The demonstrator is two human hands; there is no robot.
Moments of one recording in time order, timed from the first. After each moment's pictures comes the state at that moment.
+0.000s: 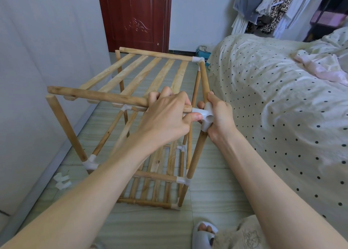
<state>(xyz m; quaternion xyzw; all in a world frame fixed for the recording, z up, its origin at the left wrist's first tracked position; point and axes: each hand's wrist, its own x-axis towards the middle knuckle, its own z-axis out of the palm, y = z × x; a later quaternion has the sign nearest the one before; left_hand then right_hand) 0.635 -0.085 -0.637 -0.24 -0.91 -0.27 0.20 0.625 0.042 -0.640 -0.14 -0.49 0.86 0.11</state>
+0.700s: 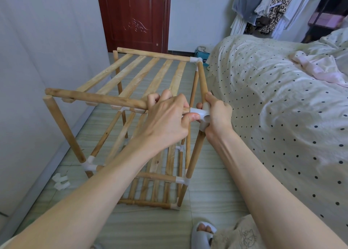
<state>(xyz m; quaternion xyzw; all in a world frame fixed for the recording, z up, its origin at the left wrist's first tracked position) 0.634 -0.082 -0.647 -0.25 -0.90 -0.24 0.27 0.628 0.037 -0.636 -0.20 -0.50 0.83 0.16</state>
